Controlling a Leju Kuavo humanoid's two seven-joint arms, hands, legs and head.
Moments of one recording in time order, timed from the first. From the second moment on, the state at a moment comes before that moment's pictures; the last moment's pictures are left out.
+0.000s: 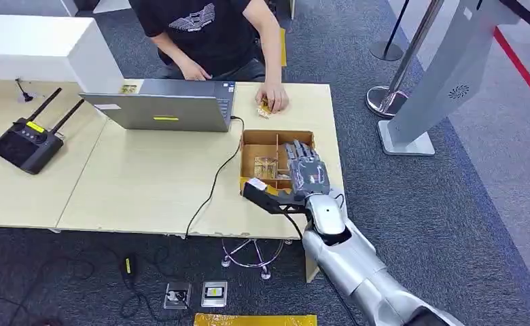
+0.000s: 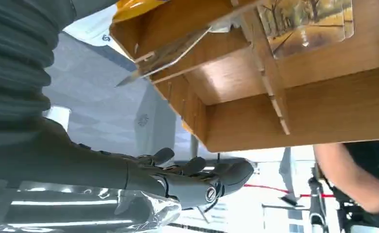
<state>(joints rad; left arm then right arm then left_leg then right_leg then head) -0.18 0.28 -1.43 -0.16 1.49 0.15 0.03 -0.58 0.05 0.61 -0.80 1.25 -0.15 0.23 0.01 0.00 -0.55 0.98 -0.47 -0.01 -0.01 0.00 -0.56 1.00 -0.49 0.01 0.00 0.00</state>
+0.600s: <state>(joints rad) -0.18 0.28 -1.43 -0.16 1.49 0.15 0.04 -0.59 0.06 0.58 -0.78 1.26 -0.15 0.24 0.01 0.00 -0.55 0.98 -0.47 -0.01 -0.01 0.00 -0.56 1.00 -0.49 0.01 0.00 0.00</state>
